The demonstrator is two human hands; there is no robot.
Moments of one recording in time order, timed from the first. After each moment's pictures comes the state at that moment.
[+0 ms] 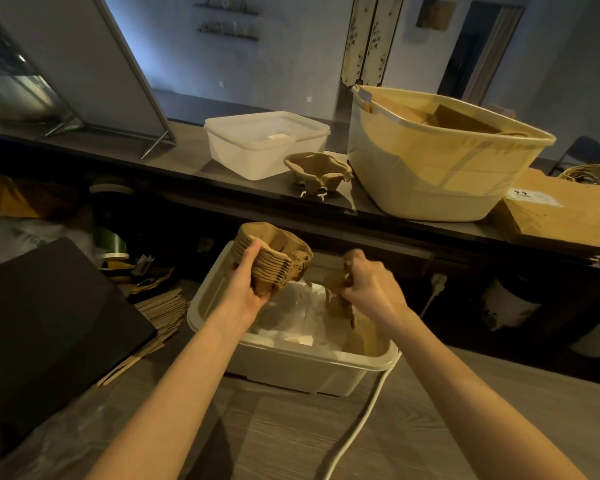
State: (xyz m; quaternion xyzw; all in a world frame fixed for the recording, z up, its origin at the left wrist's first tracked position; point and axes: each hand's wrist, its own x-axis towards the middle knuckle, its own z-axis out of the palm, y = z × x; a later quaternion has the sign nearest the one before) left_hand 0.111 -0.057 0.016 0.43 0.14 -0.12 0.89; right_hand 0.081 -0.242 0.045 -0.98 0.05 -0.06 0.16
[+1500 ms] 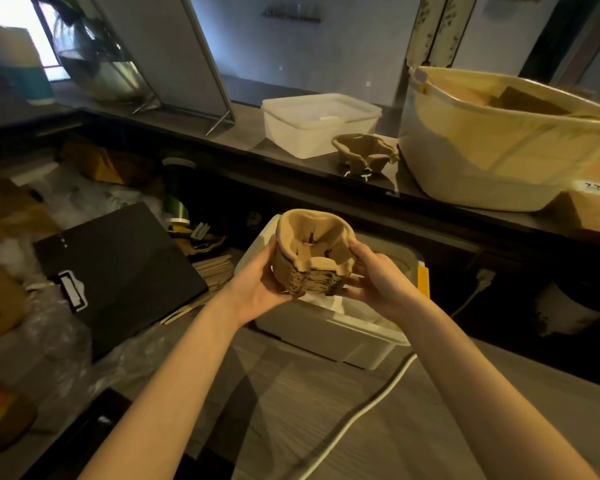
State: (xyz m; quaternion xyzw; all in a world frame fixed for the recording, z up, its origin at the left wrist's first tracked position) left_hand 0.038 -0.020 0.038 0.45 0.06 -0.22 0.86; right_hand 0.041 -0.203 0.067 -0.64 0.06 0.18 0.74
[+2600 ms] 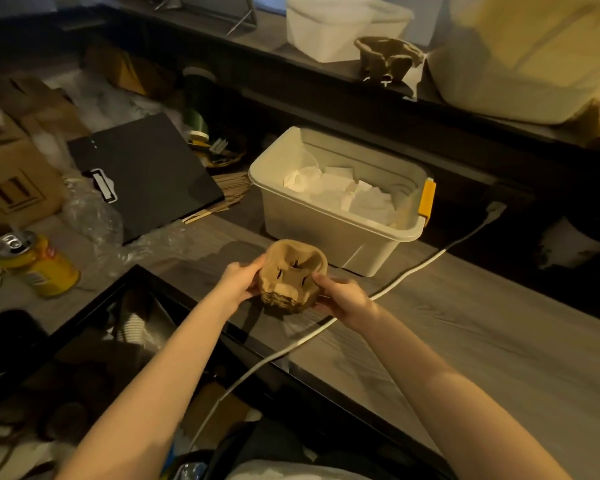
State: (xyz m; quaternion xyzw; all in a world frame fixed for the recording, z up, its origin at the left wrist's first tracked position) left_hand -0.068 -0.008 -0.094 0.62 0.32 -0.13 0.70; right_hand -0.063 -0.199 -0.086 -0.63 0.15 0.30 0.70
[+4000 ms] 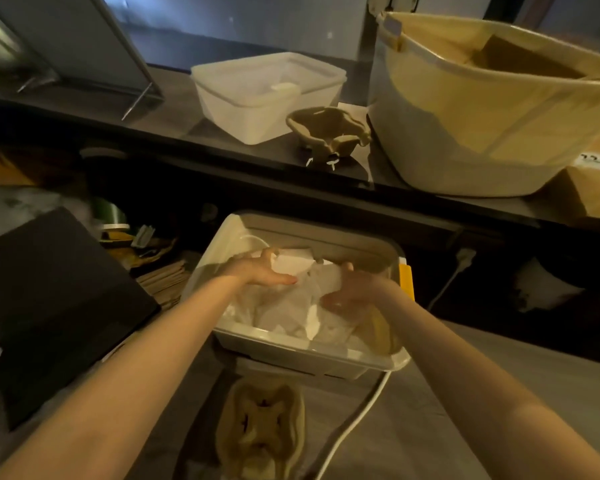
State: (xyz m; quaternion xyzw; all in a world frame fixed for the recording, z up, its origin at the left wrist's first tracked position) left_hand 0.171 -0.055 -0.015 0.95 -0.02 -0.28 0.14; right_hand 0.134 -0.246 -0.008 -0.95 0.04 0.29 0.11
